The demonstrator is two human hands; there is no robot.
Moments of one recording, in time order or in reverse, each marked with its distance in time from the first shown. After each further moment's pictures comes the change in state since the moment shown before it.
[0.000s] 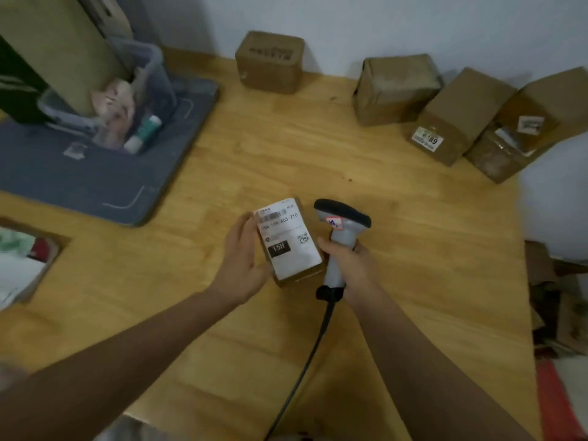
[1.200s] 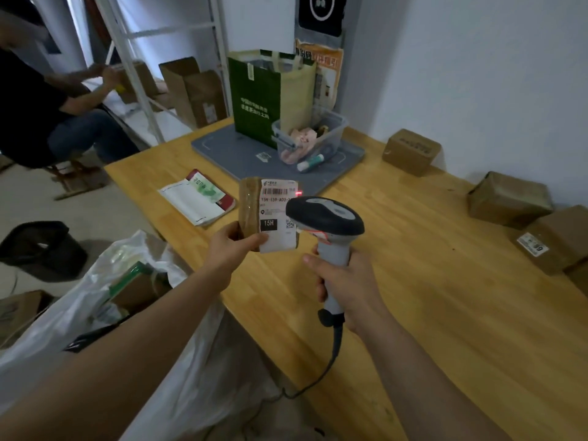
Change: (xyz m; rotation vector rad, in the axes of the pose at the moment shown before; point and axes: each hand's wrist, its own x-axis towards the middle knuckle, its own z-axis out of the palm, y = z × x) left_hand -0.189 -0.097 -0.138 -0.668 0.709 -0.312; right_hand -0.233 0.048 0.120 -0.373 -0.615 -0.462
